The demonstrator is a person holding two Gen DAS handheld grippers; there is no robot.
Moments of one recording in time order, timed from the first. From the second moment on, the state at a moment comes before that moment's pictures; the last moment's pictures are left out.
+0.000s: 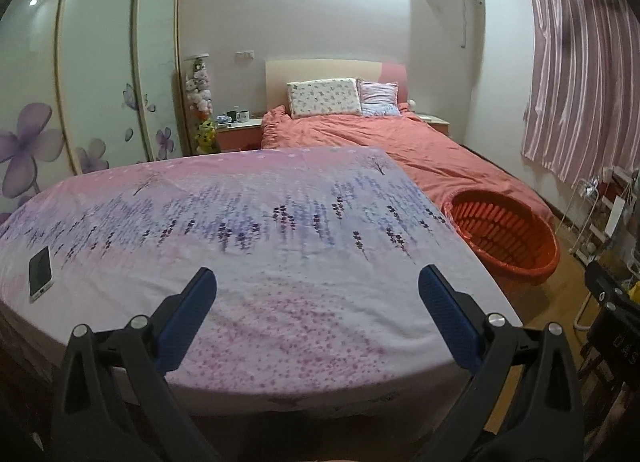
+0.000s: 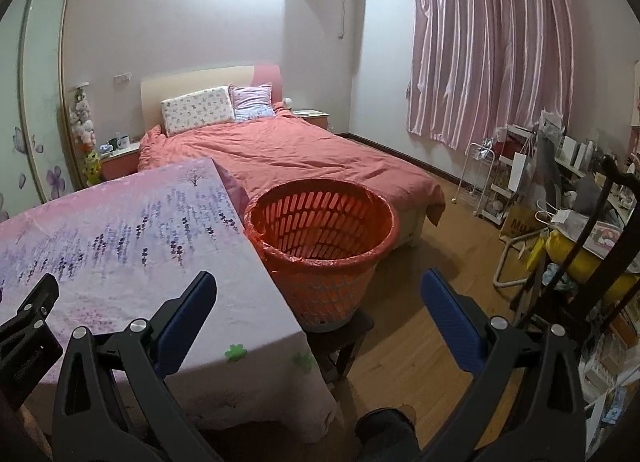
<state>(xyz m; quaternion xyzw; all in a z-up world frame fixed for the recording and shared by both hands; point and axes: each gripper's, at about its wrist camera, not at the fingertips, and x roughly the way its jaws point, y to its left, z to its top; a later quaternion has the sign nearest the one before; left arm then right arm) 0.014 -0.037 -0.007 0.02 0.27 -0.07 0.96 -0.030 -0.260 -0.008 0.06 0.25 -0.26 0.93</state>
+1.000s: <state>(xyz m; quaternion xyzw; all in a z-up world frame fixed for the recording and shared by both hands) -0.010 -0.029 0.017 0.03 0.23 -0.02 0.97 -0.043 -0.237 -0.001 0.08 0.26 -0.26 0.93</state>
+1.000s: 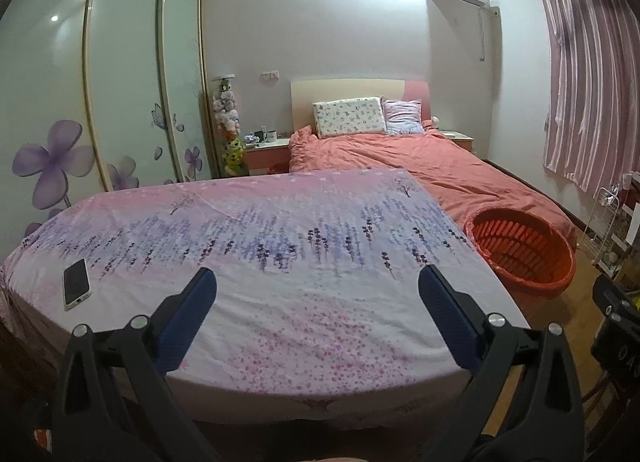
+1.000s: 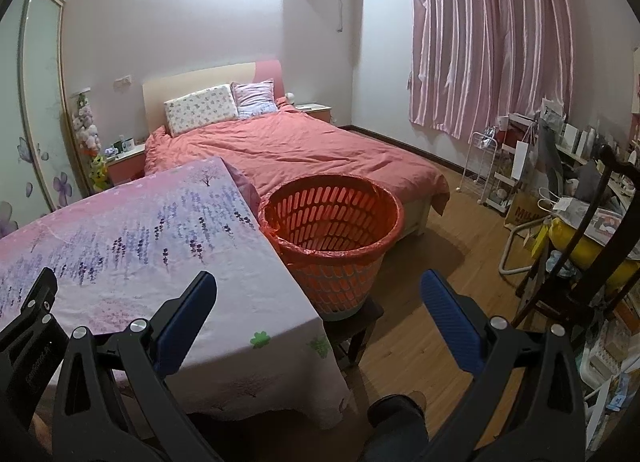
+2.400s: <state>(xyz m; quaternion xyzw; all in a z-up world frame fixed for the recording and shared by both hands) -0.013 -0.024 0.022 0.03 0.23 -0.02 0.97 -0.043 -0.232 0.004 0.08 0.26 -0.25 0.93</state>
